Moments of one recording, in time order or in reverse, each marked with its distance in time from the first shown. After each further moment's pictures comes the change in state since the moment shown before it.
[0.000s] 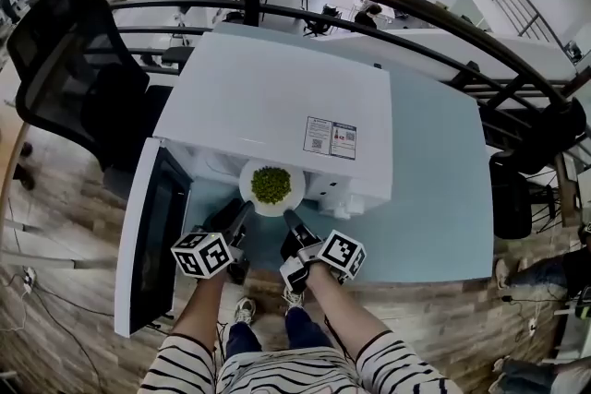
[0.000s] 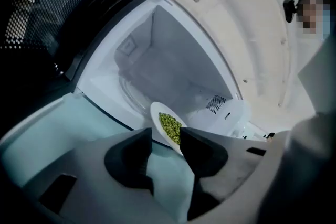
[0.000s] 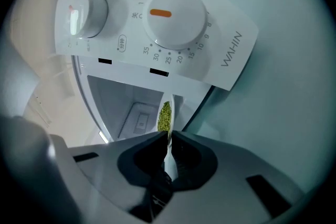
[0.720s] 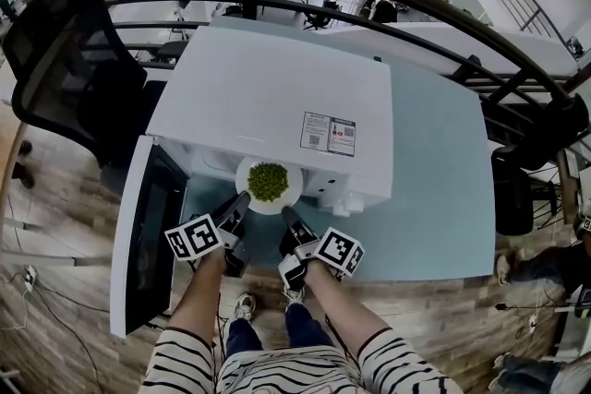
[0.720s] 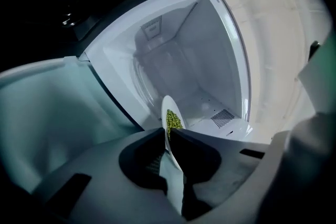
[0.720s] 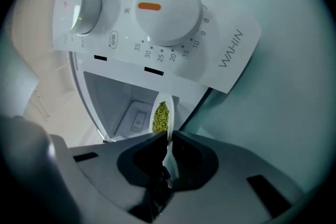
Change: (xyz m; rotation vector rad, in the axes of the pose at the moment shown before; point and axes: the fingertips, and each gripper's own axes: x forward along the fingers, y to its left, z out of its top) left arm 0.021 0.014 -0.007 -0.312 0.042 -0.056; right arm 0.005 -0.010 0.002 -0.040 0.007 -0.014
